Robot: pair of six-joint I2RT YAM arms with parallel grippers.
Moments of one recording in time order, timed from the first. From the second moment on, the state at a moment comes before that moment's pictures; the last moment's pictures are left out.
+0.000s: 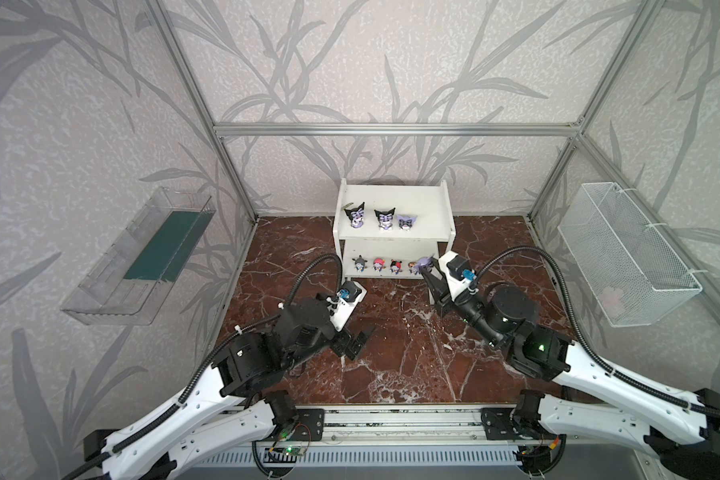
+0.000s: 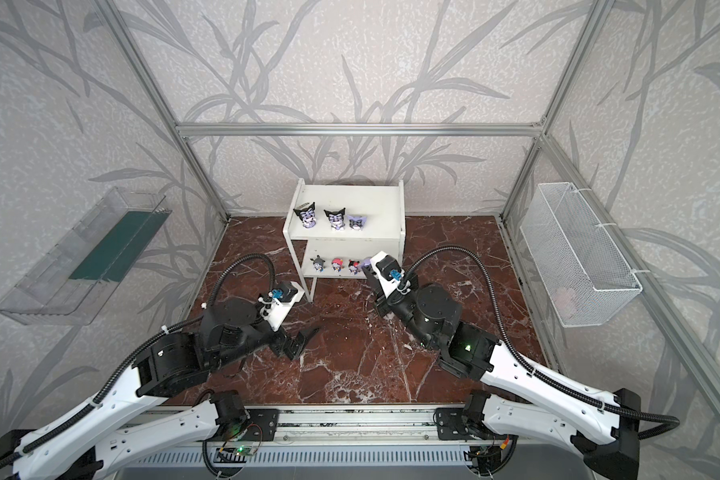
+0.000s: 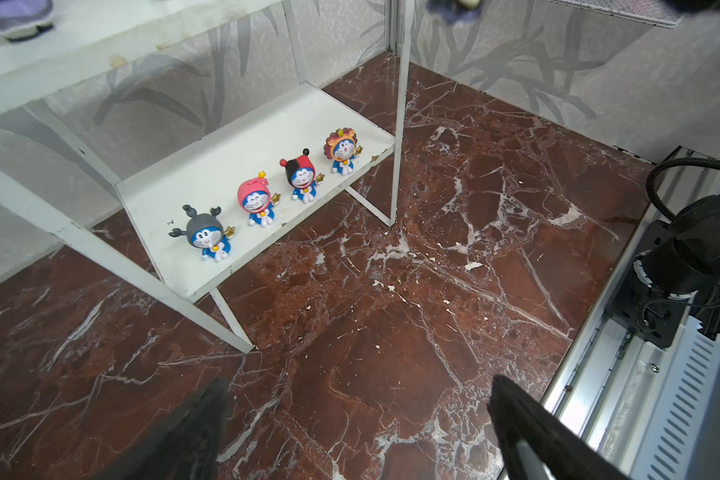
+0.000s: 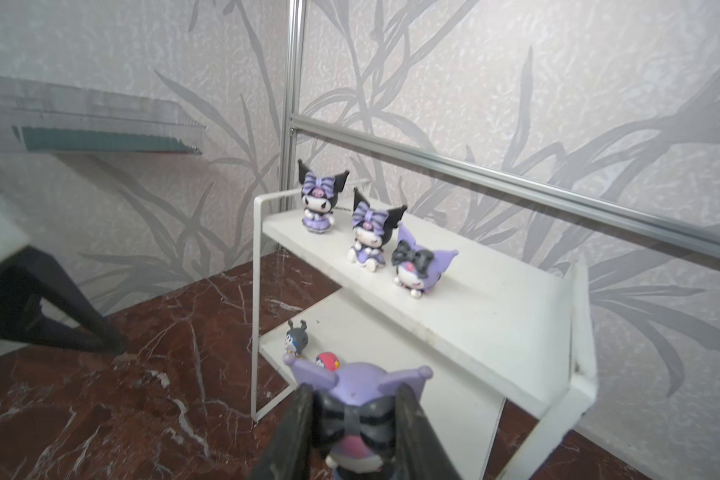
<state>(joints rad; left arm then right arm) -0.96 0.73 0.96 -0.74 -0.20 -0.04 1.00 0.95 0.95 0.05 0.38 -0.15</state>
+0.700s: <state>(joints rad) -0.96 0.64 0.89 -0.69 -0.20 -0.02 0.82 1.17 1.07 0.19 0.43 -0.11</state>
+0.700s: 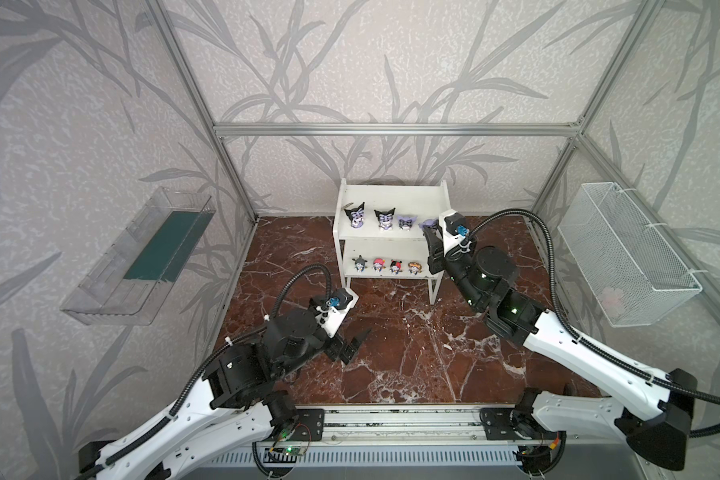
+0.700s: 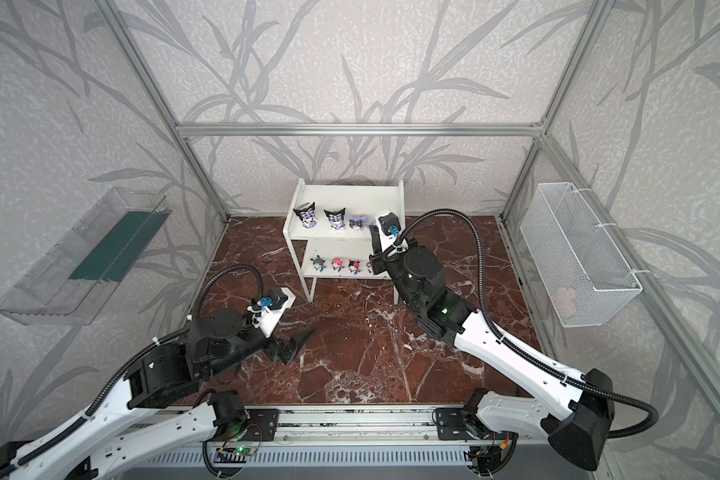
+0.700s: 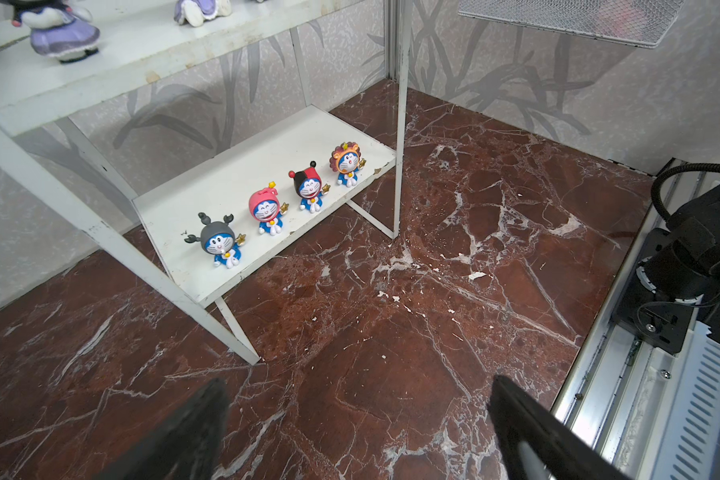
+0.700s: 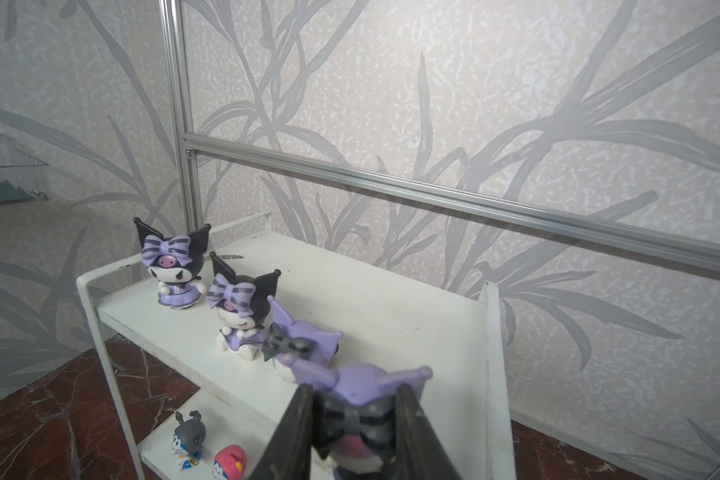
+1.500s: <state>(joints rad) -0.95 0.64 0.89 -0.69 -0.19 -0.02 0.76 1.23 1.07 0.26 0.44 -0.03</state>
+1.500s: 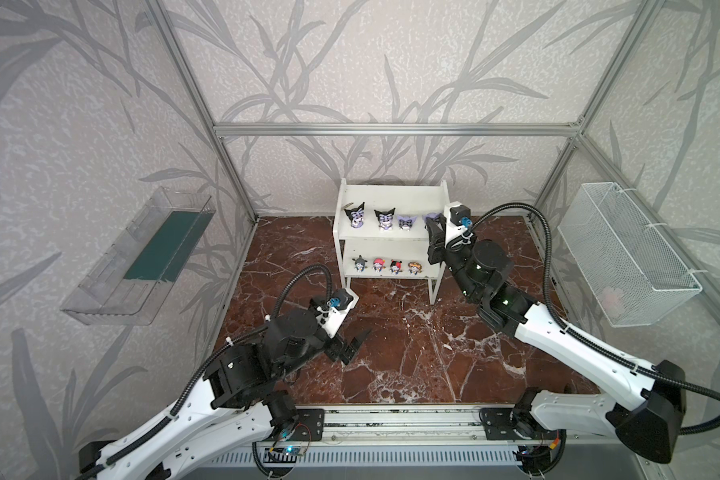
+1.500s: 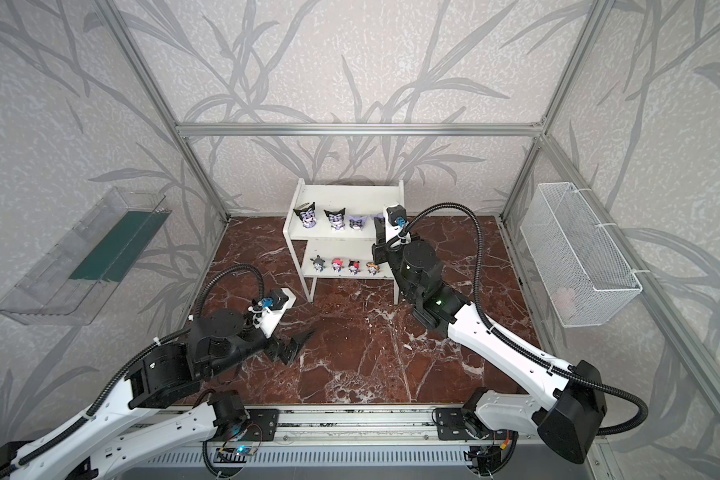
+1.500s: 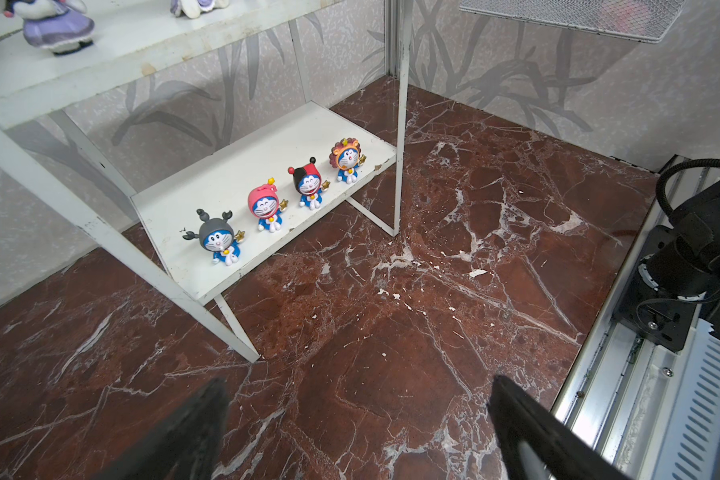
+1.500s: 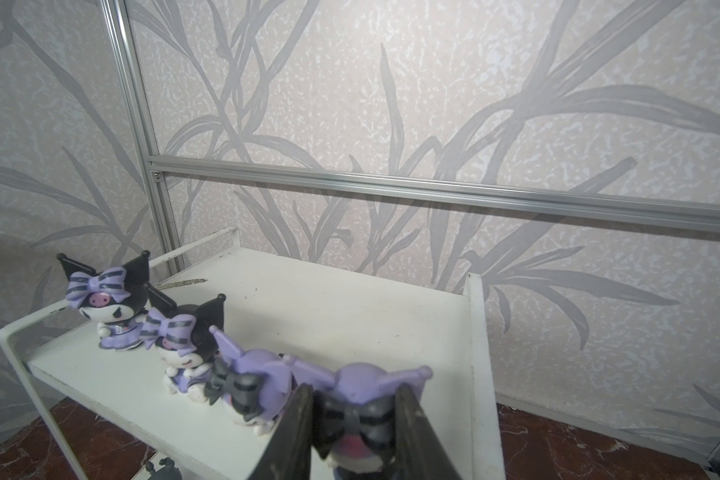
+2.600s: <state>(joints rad) -0.93 0.66 0.88 -0.69 -0.27 -0.03 0.75 1.05 1.03 0.24 0.48 -0.07</state>
